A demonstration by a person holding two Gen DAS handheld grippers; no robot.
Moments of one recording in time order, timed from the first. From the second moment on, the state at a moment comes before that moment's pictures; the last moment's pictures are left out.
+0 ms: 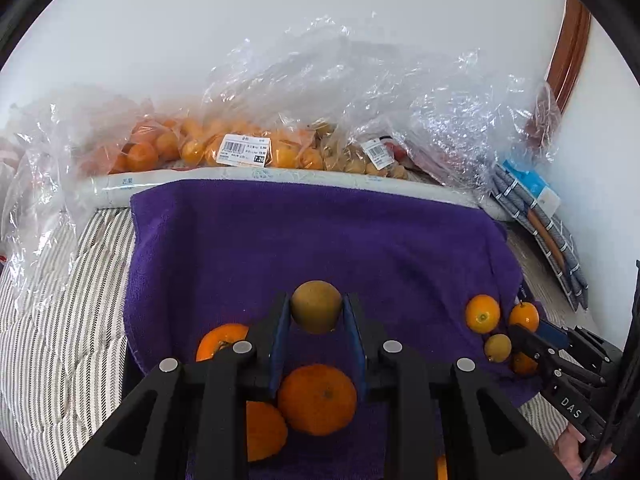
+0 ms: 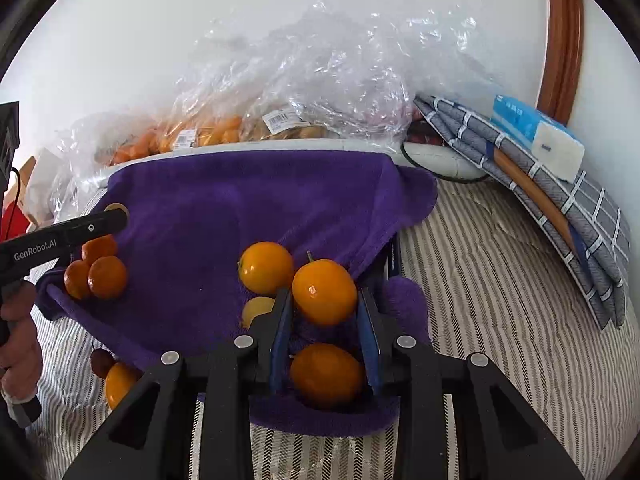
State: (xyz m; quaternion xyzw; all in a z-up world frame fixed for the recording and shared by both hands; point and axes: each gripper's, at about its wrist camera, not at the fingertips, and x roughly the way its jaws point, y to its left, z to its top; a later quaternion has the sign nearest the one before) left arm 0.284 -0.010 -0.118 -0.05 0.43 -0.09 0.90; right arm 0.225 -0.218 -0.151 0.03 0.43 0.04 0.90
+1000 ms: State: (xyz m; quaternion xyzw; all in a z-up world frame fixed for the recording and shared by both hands) left arm 0.182 0.074 -0.087 -0.07 0.40 -0.05 0.91; right arm 0.137 -0.147 -0.129 0.05 0.42 0.11 0.90
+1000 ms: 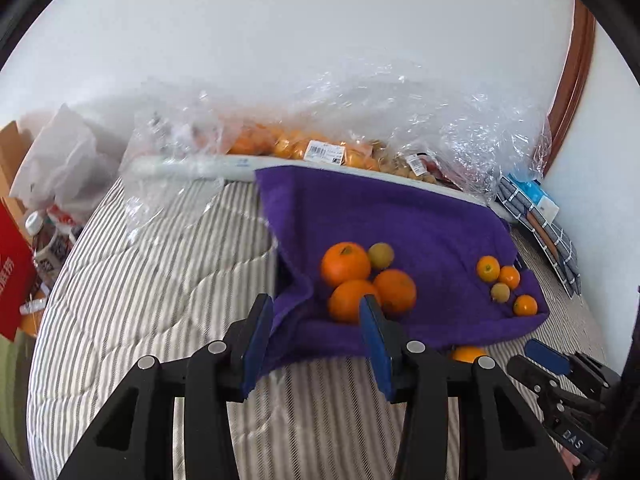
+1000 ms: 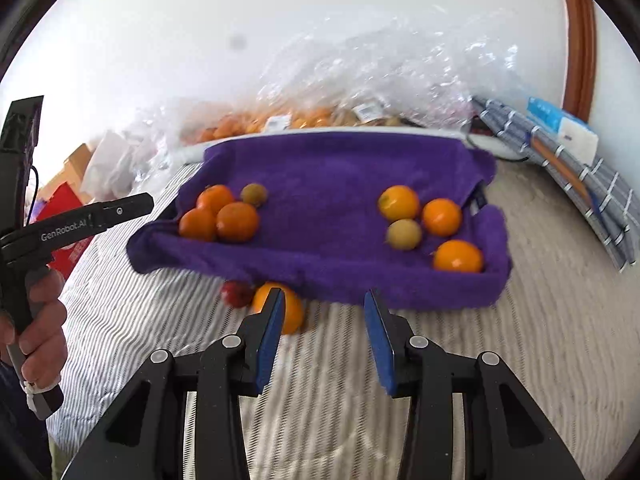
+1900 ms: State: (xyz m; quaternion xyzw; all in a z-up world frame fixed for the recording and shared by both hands) left arm 0.147 0.098 -0.145 -0.01 0.46 -0.04 0.89; right arm 0.149 -0.118 -0.159 0.03 0.44 0.08 0.89
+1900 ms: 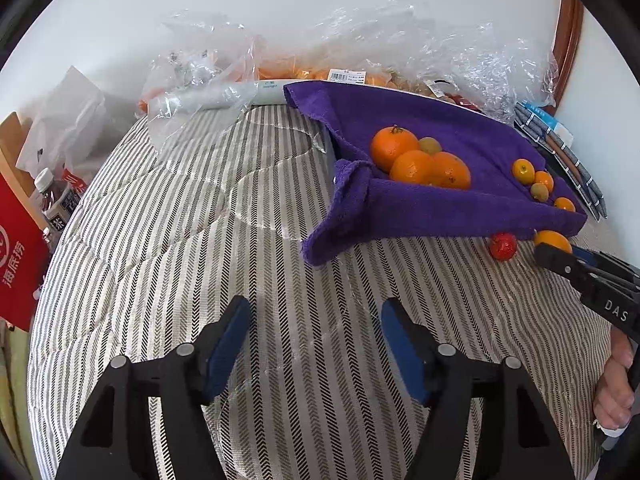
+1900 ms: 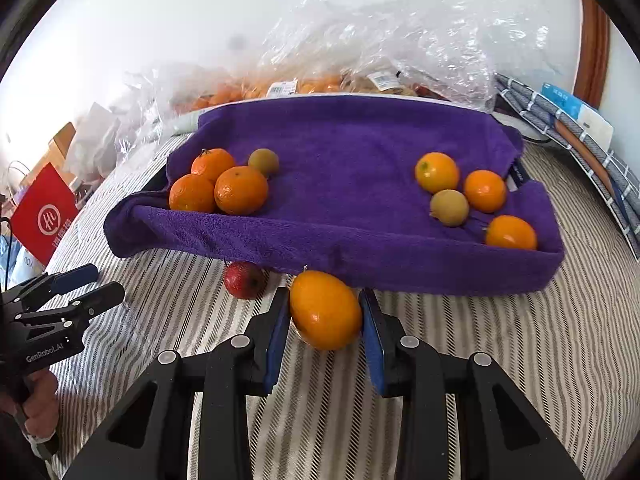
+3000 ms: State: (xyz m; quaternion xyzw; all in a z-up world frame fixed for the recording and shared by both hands) left arm 0.177 -0.017 -0.139 -0.02 0.46 -0.09 0.88; right arm 0.079 -0.226 -0.131 0.06 0.41 0.03 0.91
